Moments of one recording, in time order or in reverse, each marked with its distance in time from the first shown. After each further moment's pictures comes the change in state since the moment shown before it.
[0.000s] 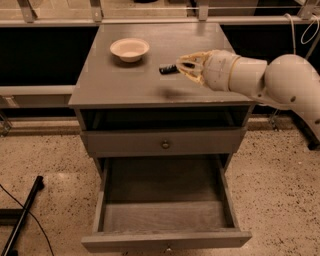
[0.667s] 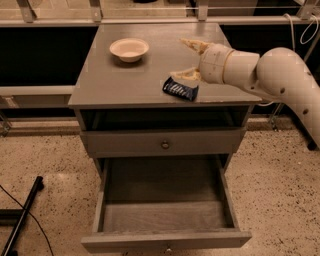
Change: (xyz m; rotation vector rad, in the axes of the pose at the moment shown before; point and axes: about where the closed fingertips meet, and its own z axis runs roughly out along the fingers) arm 0.011 -0.015 0.024 0.013 0.000 0.008
